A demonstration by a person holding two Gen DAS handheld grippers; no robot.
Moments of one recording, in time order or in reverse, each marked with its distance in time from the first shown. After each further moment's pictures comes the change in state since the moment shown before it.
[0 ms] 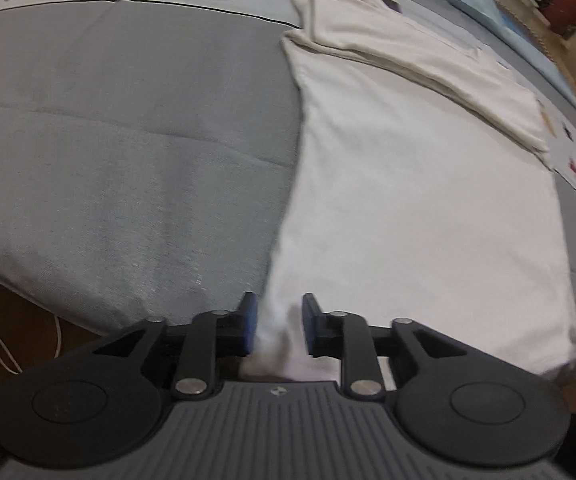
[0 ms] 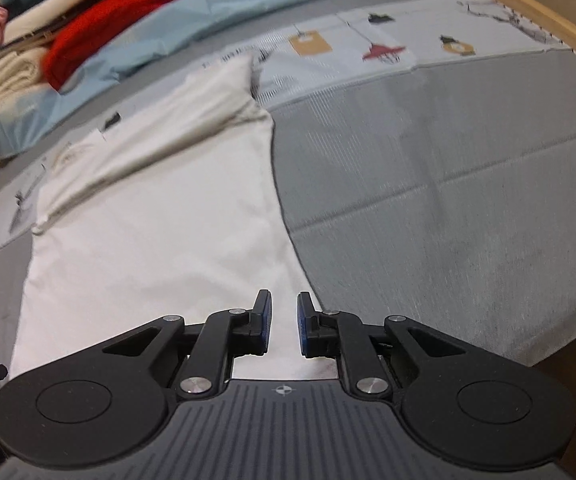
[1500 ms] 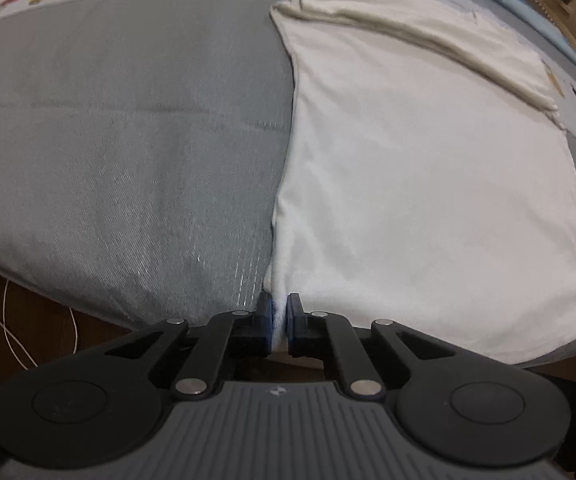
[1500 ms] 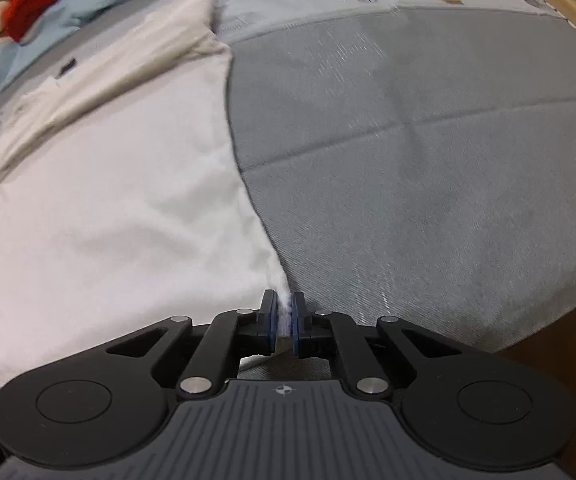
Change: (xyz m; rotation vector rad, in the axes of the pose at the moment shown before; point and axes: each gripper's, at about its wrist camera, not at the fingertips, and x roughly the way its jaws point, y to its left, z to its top) left arm 0.012 -0.015 -0.023 0.077 0.053 0.058; right arm 0.036 -0.016 -0.009 -0.005 0.159 -0.117
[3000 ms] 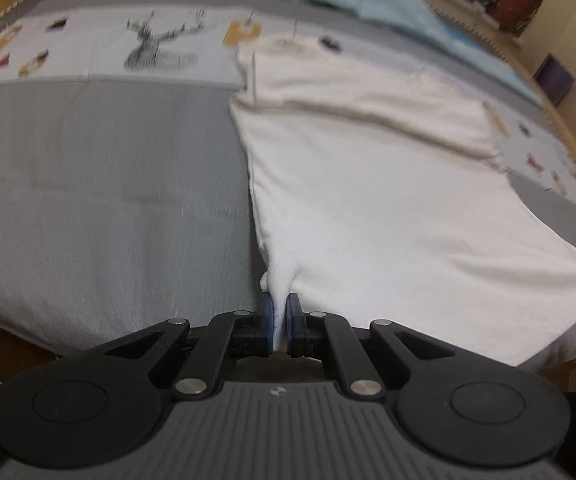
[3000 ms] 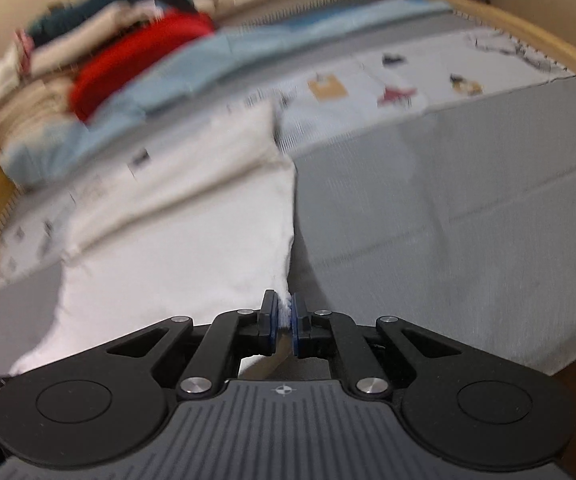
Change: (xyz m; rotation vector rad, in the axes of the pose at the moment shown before) left arm -0.076 -0.009 0.006 0.047 -0.218 -0.097; right arm -0.100 -0.005 0.005 0.041 -0.336 0.252
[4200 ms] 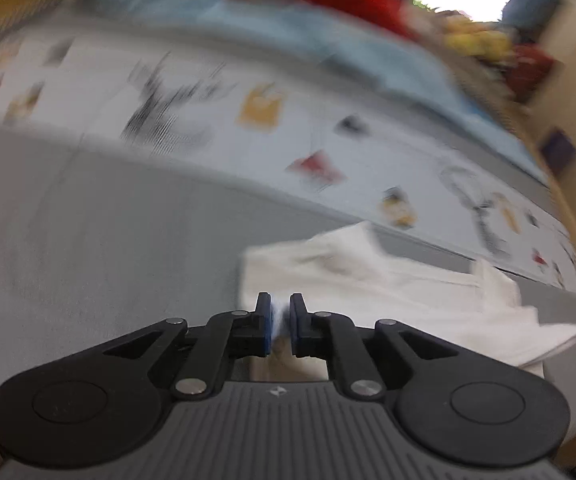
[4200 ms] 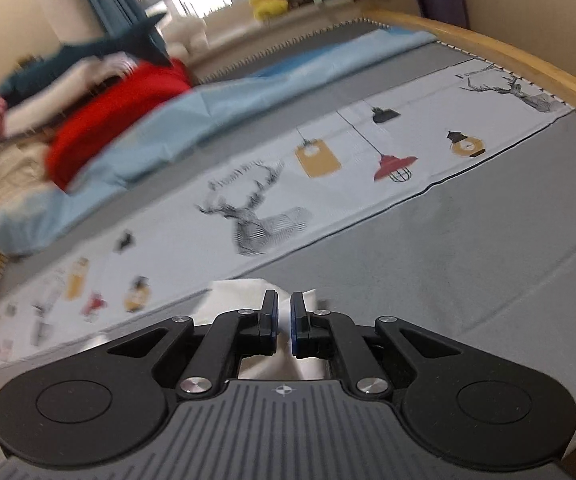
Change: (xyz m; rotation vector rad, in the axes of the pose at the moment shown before) left arm 0.054 0.055 0.107 -0.170 -0.074 -0.049; right arm 0.078 0.006 0.092 0.030 -0.061 -0.150
